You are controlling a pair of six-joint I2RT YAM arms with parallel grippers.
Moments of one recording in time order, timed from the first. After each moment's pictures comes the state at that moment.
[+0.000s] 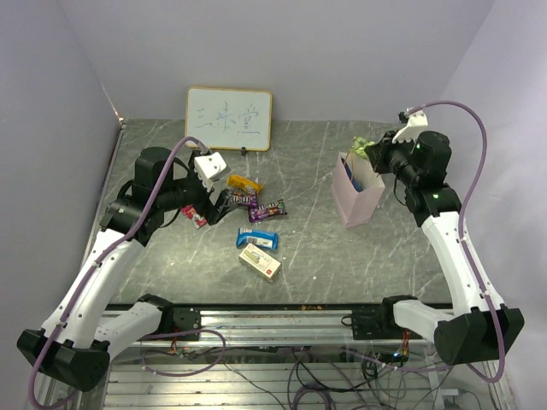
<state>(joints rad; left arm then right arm) -0.36 0.98 1.11 -0.58 0.55 0.37 0.10 1.12 1.12 -0.24 -0.22 0.10</state>
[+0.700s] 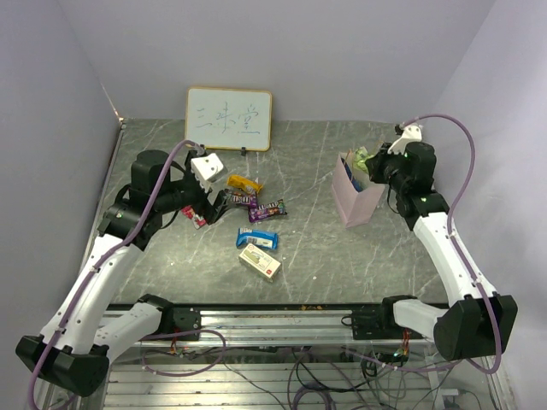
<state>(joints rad) -0.35 0.95 1.08 -0.54 0.52 0.37 0.10 1.14 0.97 -0.16 -0.09 0.17</state>
